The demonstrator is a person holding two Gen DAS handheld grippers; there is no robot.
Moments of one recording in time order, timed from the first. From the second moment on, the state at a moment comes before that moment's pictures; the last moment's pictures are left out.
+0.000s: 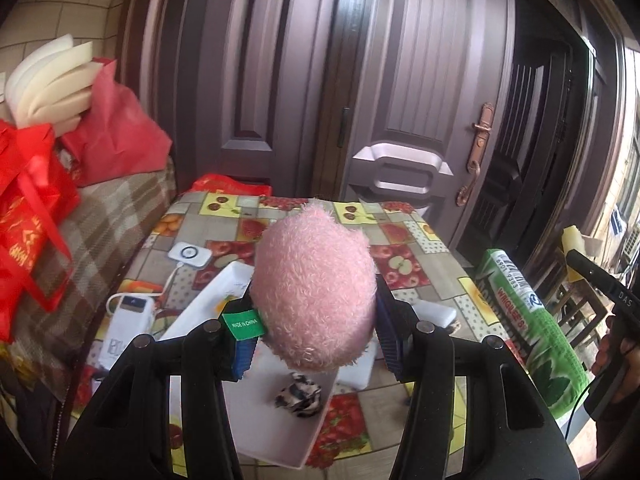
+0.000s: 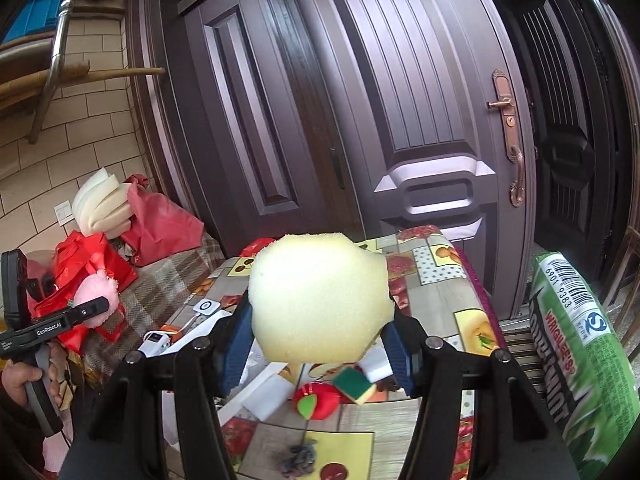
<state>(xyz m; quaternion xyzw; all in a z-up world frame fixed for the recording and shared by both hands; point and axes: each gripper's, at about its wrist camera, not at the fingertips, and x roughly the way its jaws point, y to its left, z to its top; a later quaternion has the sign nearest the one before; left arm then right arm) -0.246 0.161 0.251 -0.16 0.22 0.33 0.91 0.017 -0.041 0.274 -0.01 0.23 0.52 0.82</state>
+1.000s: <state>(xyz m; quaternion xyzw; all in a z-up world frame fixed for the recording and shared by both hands) -0.310 0.214 0.244 -0.16 0.21 0.31 0.91 -0.058 0.027 0.287 -0.02 0.21 0.55 0.81</state>
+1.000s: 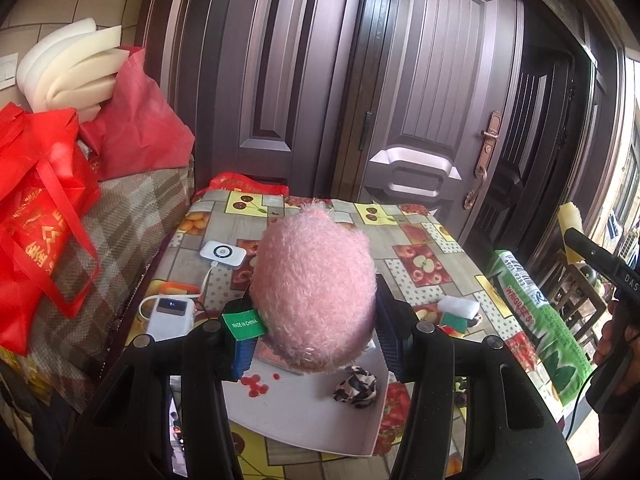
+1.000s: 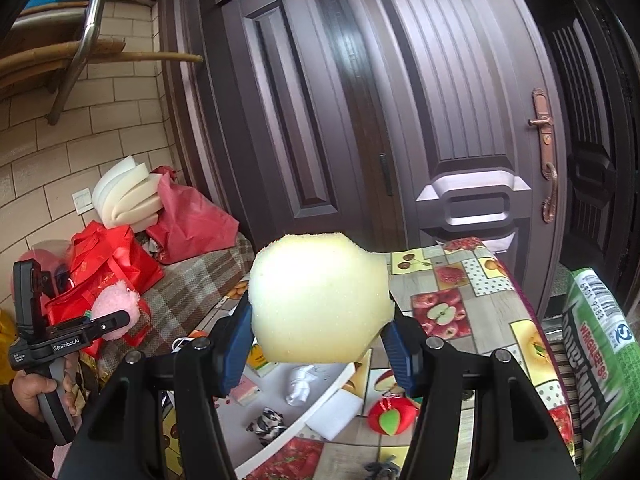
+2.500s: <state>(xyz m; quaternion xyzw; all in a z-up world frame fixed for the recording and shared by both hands) -0.255 0.318 0.071 -0.27 0.36 0.37 0.81 -0.117 0.226 0.116 -0.25 0.34 0.61 0.67</state>
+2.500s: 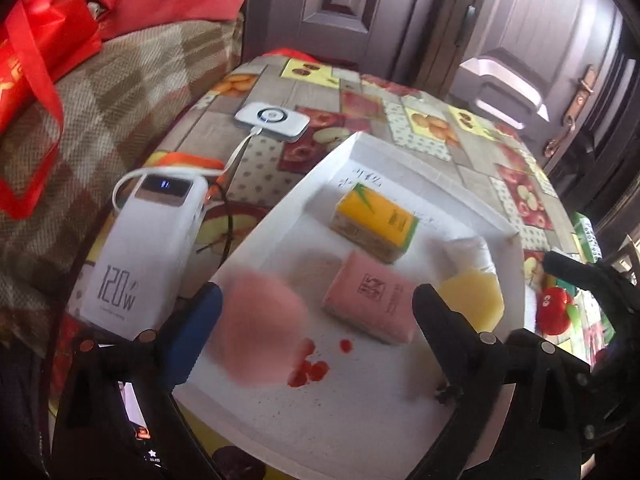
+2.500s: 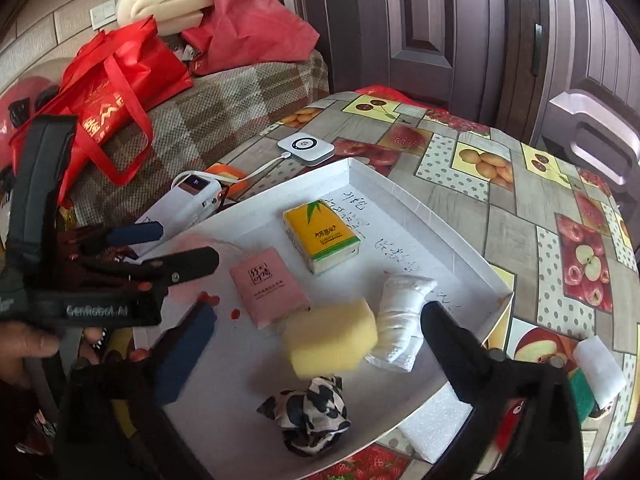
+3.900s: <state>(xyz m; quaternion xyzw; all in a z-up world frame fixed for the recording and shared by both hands) -0.199 0.179 0.102 -0.21 0.40 0.23 0.86 -0.009 0.049 0.058 -0.20 0.44 0.44 0.76</state>
